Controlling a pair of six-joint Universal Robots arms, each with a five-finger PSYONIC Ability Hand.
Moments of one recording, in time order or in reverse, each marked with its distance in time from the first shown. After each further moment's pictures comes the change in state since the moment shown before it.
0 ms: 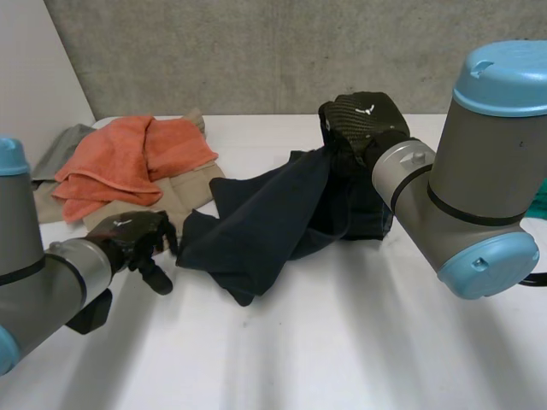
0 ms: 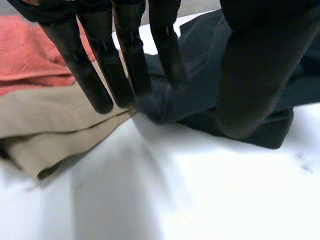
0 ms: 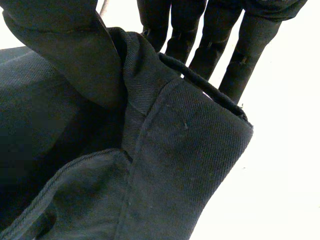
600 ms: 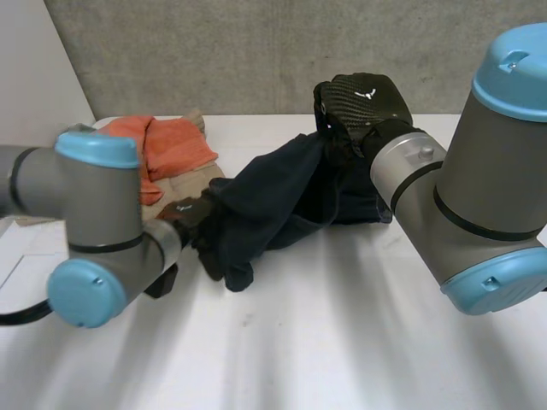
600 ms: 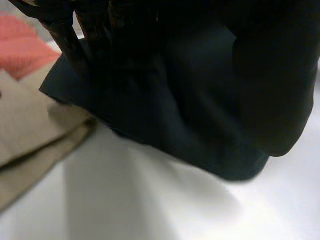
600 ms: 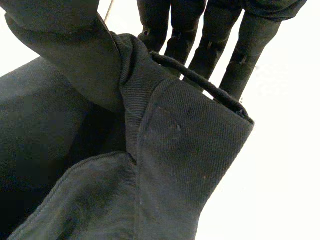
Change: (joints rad) left arm -0.168 -0.394 0.402 0.025 -0.052 -0.048; right arm 0.040 -0.086 0.055 -0.041 0.031 0.065; left_hand -0.551 -0.521 -0.511 -0.528 -0.498; right_hand 0.000 0.000 0.000 0.000 0.000
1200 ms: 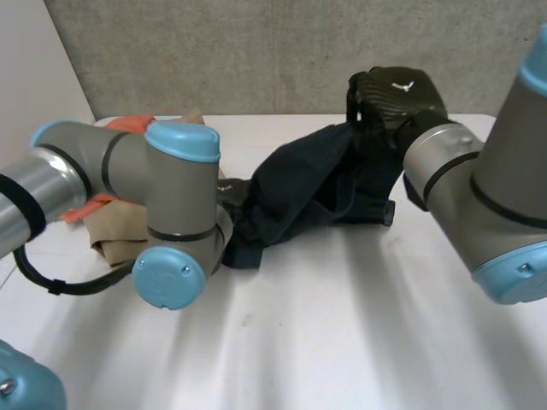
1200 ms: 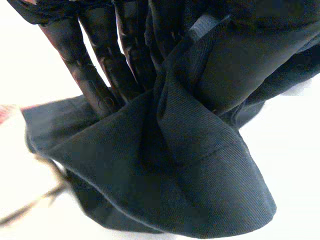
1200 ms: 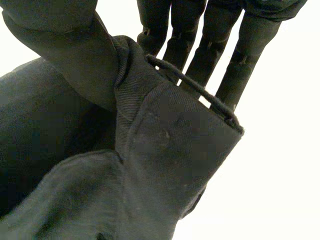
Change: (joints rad) left arm -0.162 -0.204 0.385 -0.093 -0.208 -0.064; right arm -0.092 -0.053 0.042 0.001 -0.007 0.055; left_hand 0.928 0.985 0.967 0.994 0.930; right_hand 0.000 0.000 0.000 0.000 0.000
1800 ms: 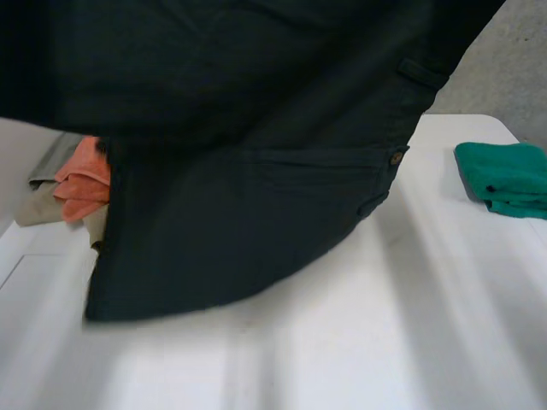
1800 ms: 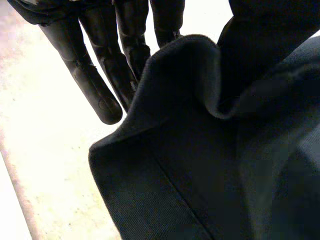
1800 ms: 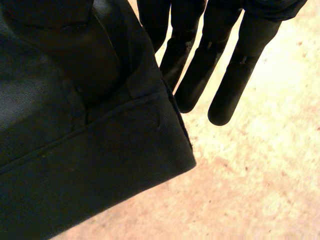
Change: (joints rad) left arm 0.186 0.641 0.342 -0.095 0.145 0.316; right arm -0.144 -0.180 -0.335 0.161 -0.127 -0.228; left_hand 0.007 0.004 0.008 0.001 0.006; right_hand 0.000 0.000 0.000 0.000 0.000
